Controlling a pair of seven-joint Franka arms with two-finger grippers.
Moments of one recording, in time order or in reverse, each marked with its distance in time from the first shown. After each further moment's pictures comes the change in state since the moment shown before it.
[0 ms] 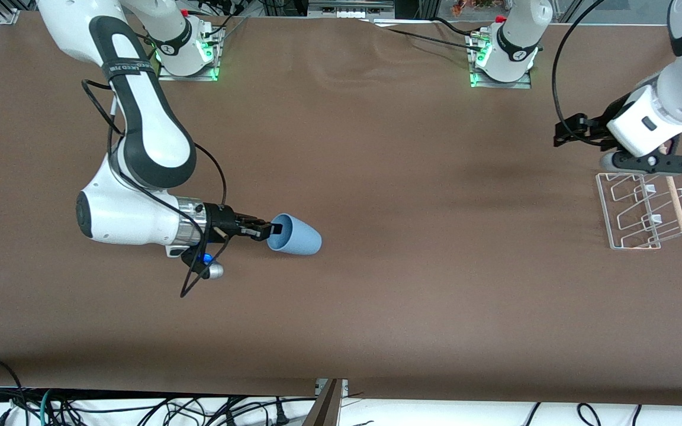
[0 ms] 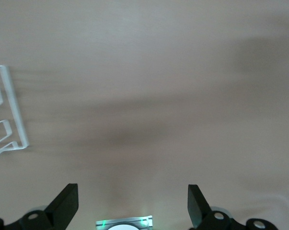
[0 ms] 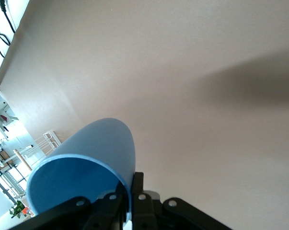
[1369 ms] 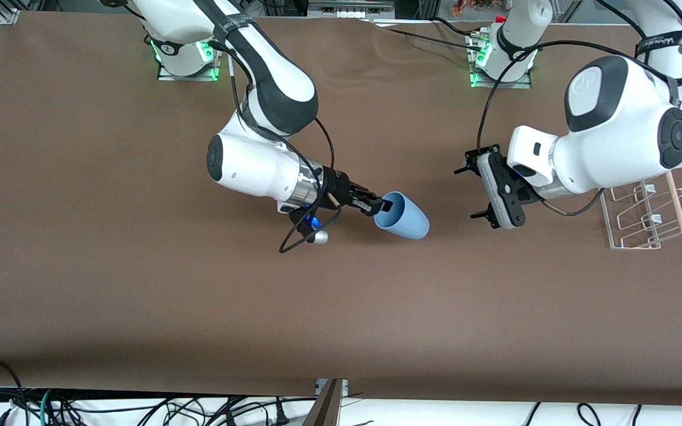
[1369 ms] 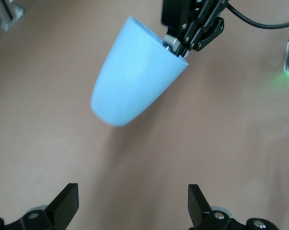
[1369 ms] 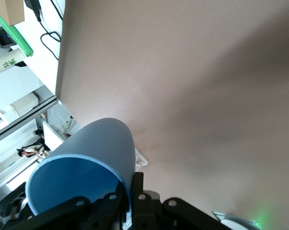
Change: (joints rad) left arm -0.161 0.247 -0.011 0.101 -0.367 0.338 1.031; right arm 0.288 0.068 0.049 0.128 0.156 0.370 0.400
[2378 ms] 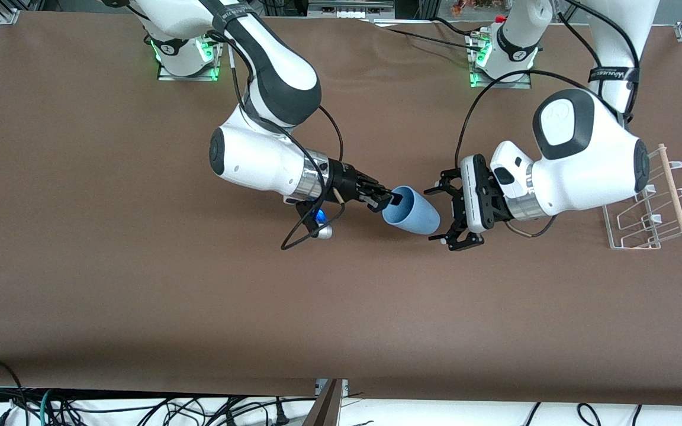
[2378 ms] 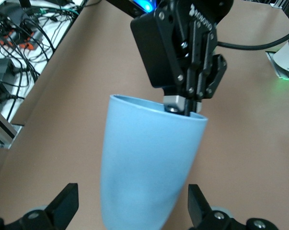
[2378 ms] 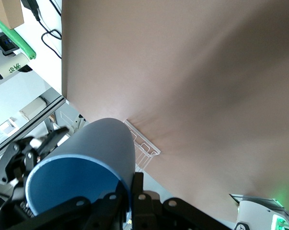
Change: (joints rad) left arm -0.035 0.100 0.007 -0.018 -0.324 0.212 0.508; right arm 0.000 0.000 0.022 0.027 0.005 -0.003 0.111
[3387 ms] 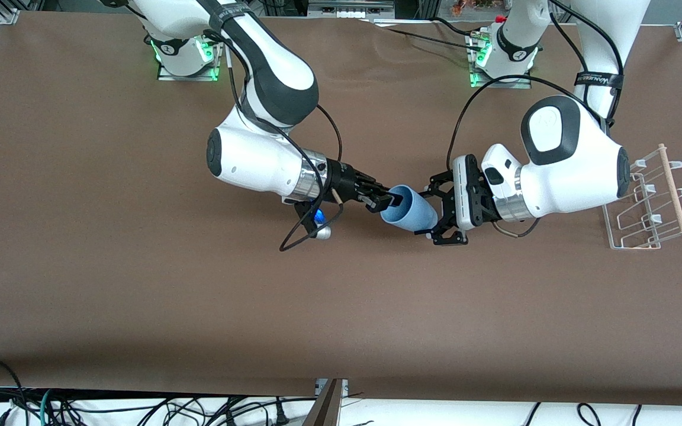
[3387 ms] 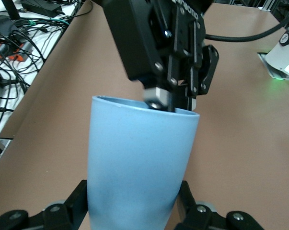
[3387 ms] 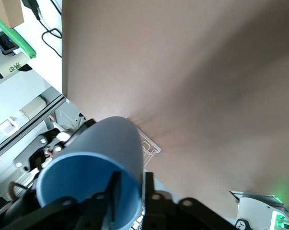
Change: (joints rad) left arm -0.006 0.001 -0.004 -0.024 -0.040 -0.015 0.060; right arm -0.008 -0.004 -0.002 0.012 0.001 -0.021 0.007
